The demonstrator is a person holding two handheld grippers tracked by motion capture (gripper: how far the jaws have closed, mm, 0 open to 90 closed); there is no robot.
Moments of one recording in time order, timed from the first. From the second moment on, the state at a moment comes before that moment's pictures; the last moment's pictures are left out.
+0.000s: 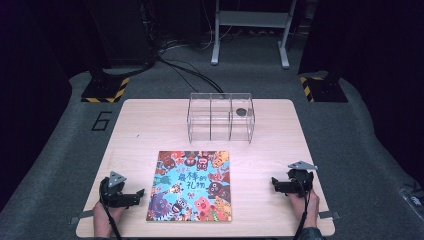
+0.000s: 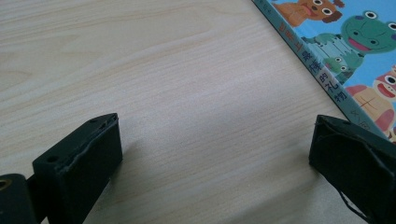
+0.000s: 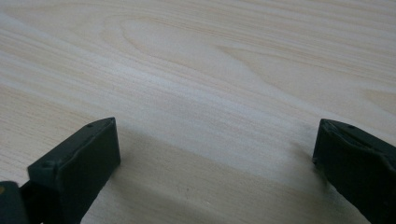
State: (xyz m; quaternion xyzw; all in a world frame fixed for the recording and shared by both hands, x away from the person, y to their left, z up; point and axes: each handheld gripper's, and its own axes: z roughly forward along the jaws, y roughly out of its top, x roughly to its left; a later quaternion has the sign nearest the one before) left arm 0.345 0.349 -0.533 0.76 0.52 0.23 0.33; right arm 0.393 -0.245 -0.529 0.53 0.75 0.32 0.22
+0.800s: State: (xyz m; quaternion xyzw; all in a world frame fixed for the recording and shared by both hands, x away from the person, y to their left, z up) left arm 0.341 0.350 -0.528 0.74 0.54 0.21 0.35; right arm 0.392 -0.245 -0.529 0.53 0.75 0.32 0.22
